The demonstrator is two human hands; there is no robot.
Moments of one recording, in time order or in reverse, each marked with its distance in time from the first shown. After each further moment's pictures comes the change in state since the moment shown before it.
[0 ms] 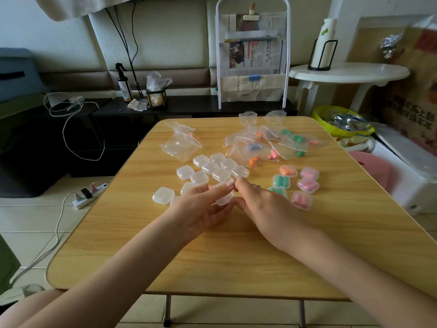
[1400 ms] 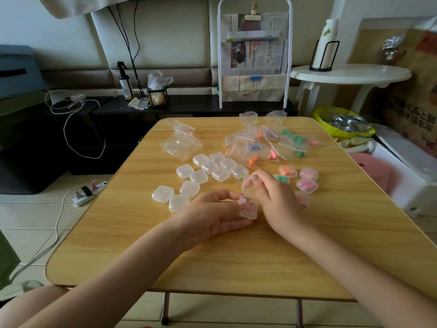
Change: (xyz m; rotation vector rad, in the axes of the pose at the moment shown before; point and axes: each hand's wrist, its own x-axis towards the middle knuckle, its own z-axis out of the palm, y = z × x) left_hand -0.005 -0.011 0.007 0.112 -0.217 -0.040; right_hand 0.001 0.022 0.007 0.321 0.170 0.412
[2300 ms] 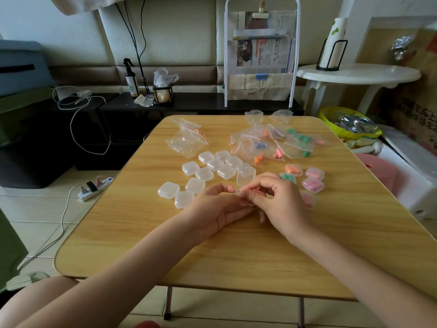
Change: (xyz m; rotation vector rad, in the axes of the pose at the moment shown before) left_hand 0.007 -0.004 -0.001 -0.180 0.098 0.083; right_hand -0.006 -0.007 0.004 0.360 -0.036 0.088
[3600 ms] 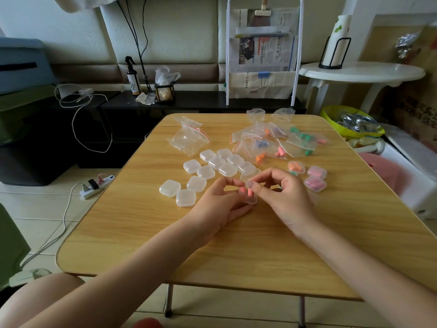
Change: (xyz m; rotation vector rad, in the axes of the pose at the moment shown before) left_hand -0.001 -0.004 0.008 0.167 0.085 0.079; right_hand 0.005 0.003 -0.005 0.141 0.047 0.029
